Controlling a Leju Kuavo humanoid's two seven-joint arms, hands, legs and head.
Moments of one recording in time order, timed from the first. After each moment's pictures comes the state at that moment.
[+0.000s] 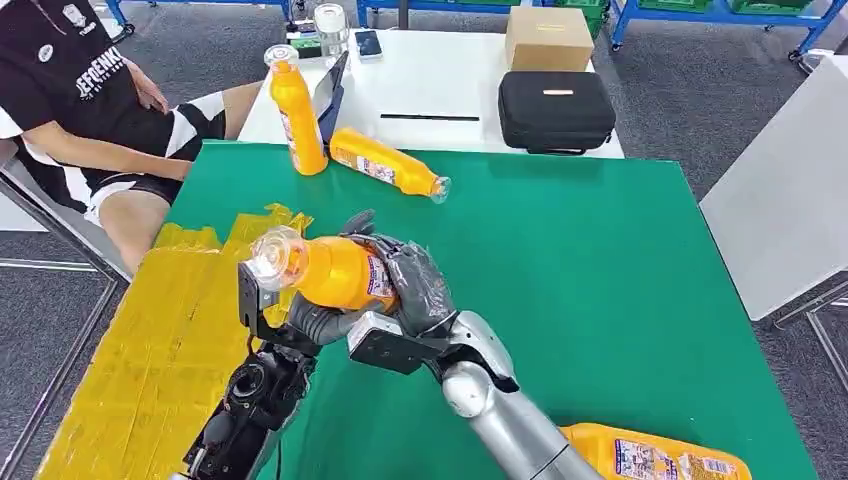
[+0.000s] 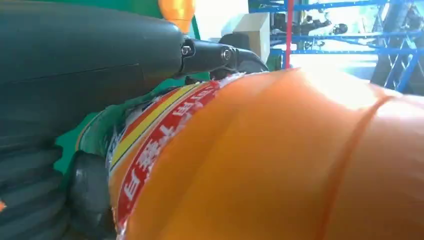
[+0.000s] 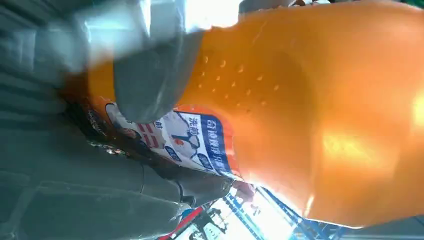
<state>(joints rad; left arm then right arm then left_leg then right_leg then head) -0.24 -0.14 -0.33 -1.28 0.16 -0.18 -0.34 -0.38 0.19 0.66 -1.13 0.59 -0.35 -0.38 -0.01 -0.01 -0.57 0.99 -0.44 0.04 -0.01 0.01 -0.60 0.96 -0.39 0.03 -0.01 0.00</state>
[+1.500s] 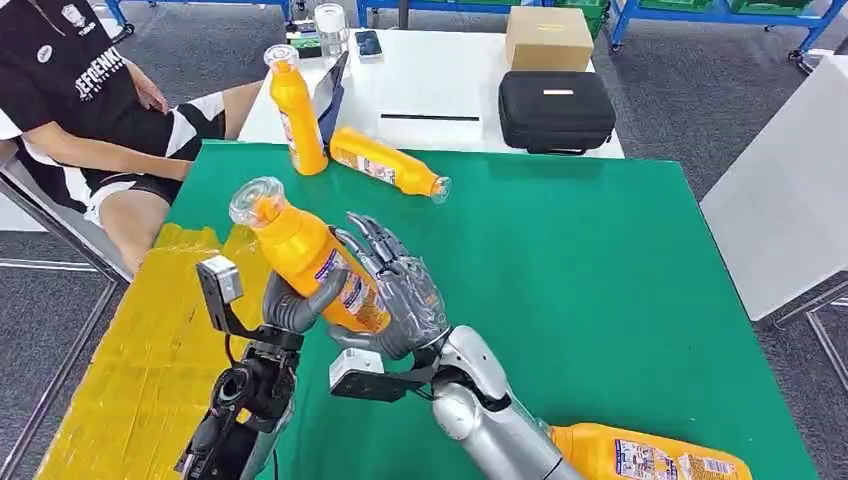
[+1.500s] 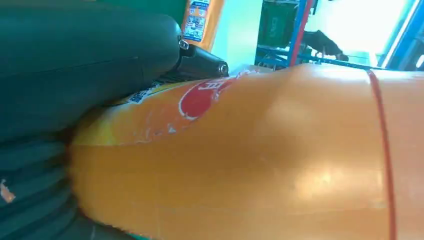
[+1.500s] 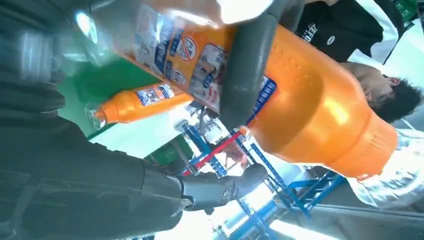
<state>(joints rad) -0.21 -0.15 -0.25 -1.29 0.26 -0.09 -0.36 -0.34 0.19 0.68 -1.16 0.72 -0.53 -0.39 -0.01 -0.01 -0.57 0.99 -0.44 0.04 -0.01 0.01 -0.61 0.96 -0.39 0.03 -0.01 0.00</state>
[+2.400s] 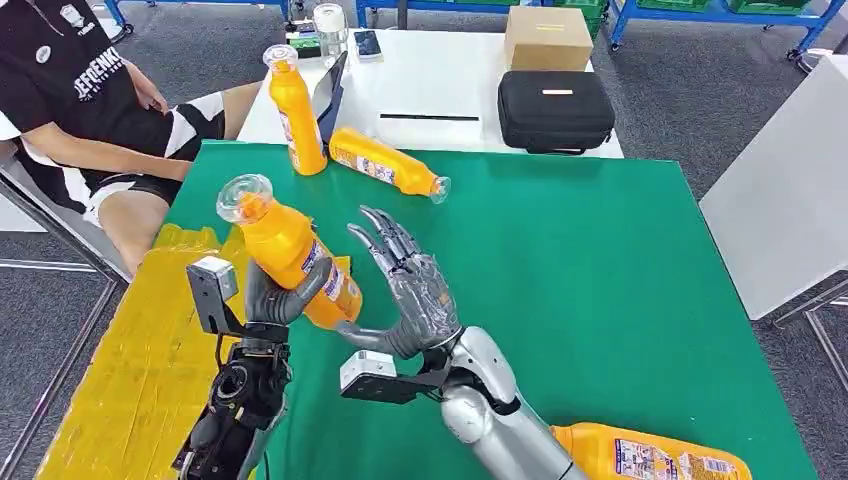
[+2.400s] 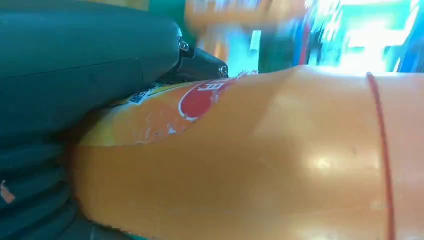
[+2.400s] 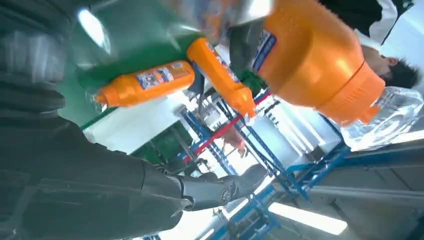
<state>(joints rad) -0.22 -0.14 -0.23 -1.28 0.02 0.26 -0.43 -0.31 0.16 0.68 -1.23 0.72 -0.56 -0.38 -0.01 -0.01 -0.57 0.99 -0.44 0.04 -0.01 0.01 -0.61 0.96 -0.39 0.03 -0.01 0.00</state>
